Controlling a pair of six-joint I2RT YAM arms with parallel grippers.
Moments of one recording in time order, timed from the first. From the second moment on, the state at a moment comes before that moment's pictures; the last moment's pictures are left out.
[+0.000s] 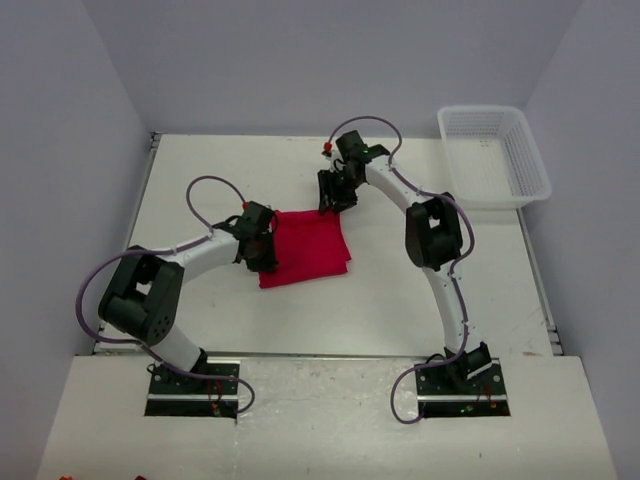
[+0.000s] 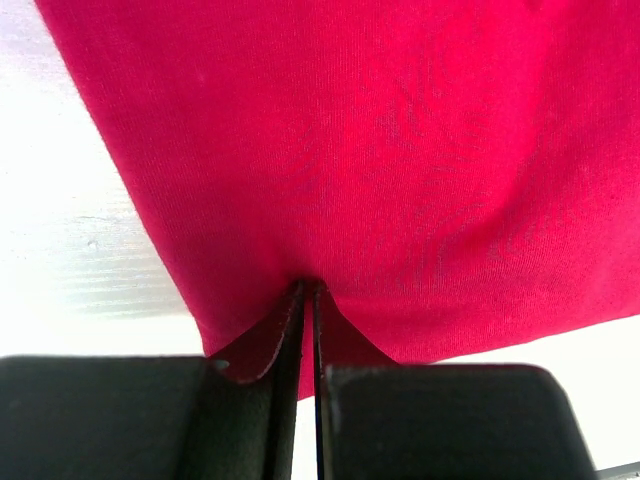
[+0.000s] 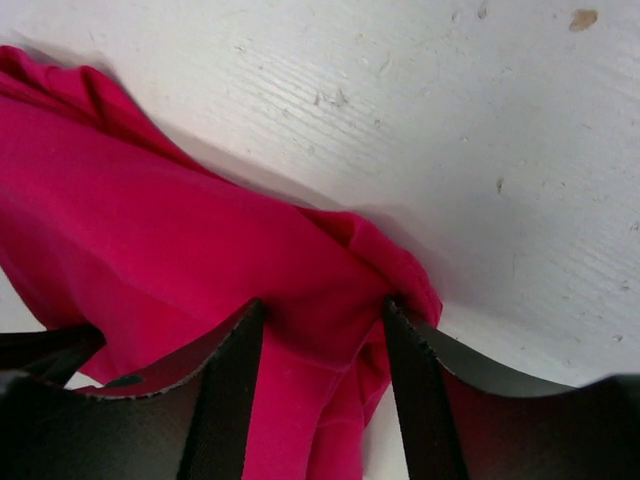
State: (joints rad) left arm -0.45 1.60 0.88 -0.41 0.01 -0.58; right arm 0.45 2.46 2.19 -0.88 -0.39 0.24
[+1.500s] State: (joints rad) left arm -0.47 1.63 0.88 -0.36 0.02 -0.56; right arm 0.45 2.44 2.31 -0.83 -0.33 0.21
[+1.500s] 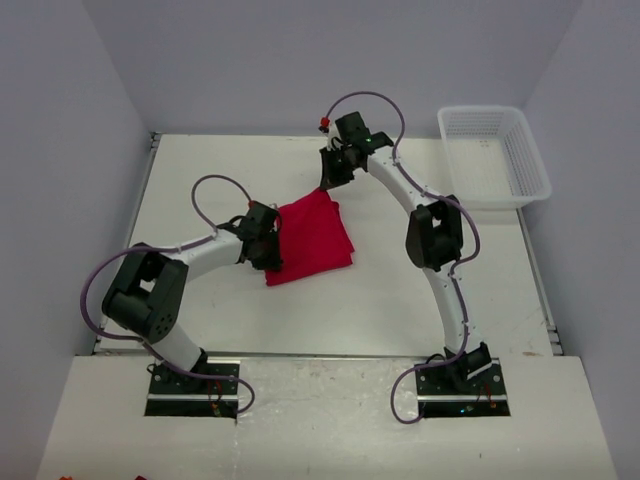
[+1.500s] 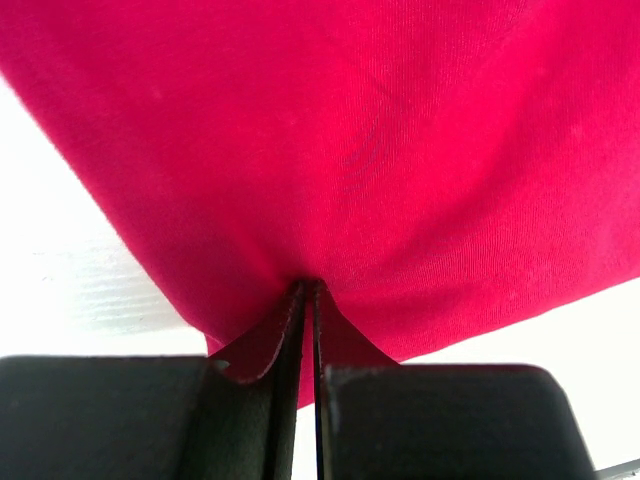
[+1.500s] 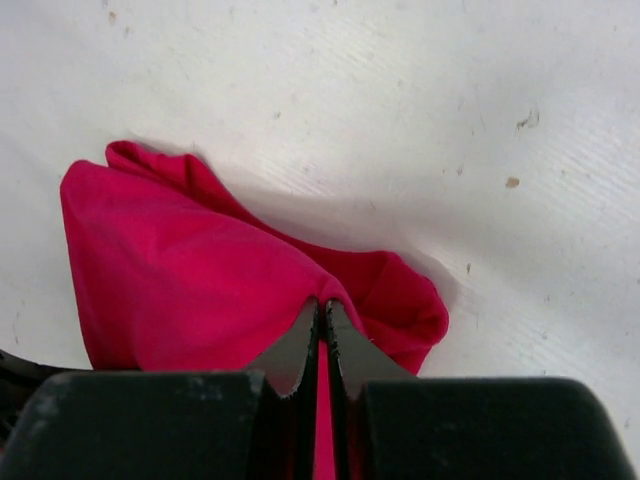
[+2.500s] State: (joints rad) left arm -0.54 1.79 1.49 -0.39 -0.02 -0.43; right arm 0.45 1.66 1.36 -0.52 -0.39 0.39
